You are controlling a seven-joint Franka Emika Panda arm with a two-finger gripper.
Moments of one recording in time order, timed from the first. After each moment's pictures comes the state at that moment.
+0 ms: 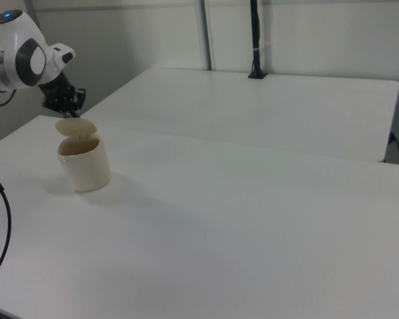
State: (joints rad) arm 0.42 0.35 0.01 -1.50 -0.08 2.24 -0.11
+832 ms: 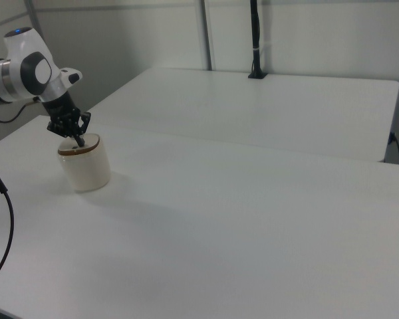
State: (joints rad) arm 0.42 0.38 0.01 -1.53 -0.13 2.07 -0.12
